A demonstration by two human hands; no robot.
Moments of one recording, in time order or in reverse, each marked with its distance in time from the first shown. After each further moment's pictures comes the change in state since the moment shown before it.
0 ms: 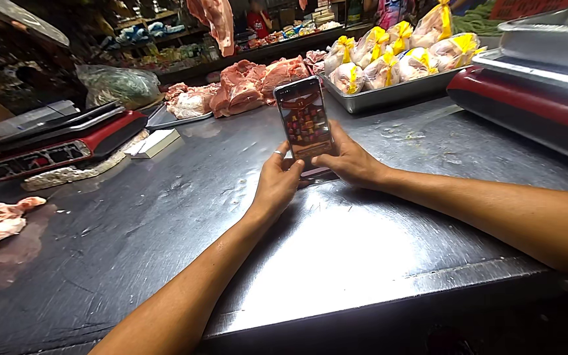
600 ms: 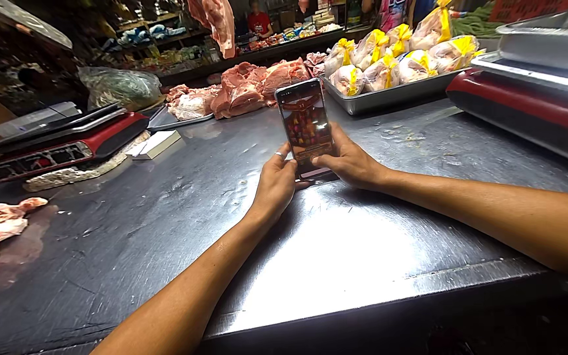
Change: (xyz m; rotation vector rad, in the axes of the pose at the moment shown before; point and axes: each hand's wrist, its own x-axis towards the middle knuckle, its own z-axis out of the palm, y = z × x) left_hand -0.002 0.006 0.002 -0.022 0.026 -0.042; right_hand 0.001 0.000 0.000 0.001 0.003 -0.002
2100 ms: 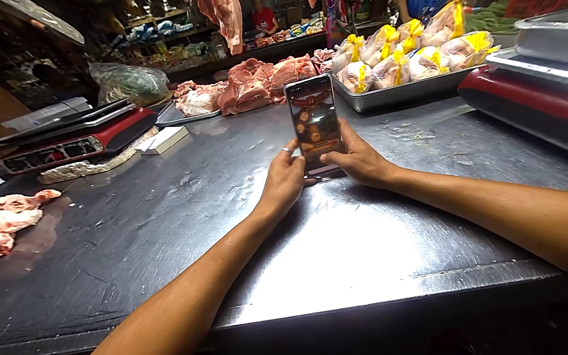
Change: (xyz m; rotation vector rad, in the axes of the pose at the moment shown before) left_hand 0.000 0.000 -0.001 0.015 -0.010 0.012; right_hand -0.001 -0.001 0.001 0.005 0.009 0.023
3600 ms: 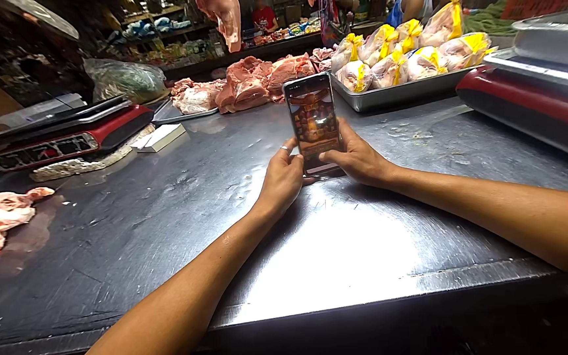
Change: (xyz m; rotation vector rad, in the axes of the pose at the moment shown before) left_hand 0.001 -0.001 -0.001 0.011 -0.006 0.001; right_hand 0.001 0.001 0.000 0.009 0.004 -0.012
